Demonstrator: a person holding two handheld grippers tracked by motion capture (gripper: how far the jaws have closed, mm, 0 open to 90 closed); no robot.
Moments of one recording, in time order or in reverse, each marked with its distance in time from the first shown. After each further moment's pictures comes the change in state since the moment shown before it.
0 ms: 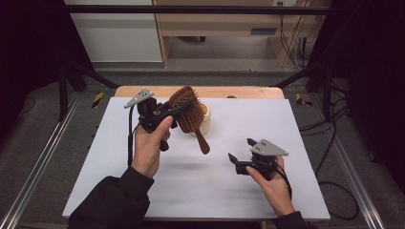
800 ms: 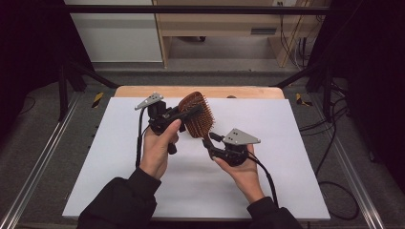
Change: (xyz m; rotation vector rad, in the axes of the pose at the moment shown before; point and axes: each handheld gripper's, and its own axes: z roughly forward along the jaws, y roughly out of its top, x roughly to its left) left arm 0.003 -0.018 0.018 0.037 -0.051 -0.064; right arm 0.043 0.047 0.055 -0.105 0.204 -0.014
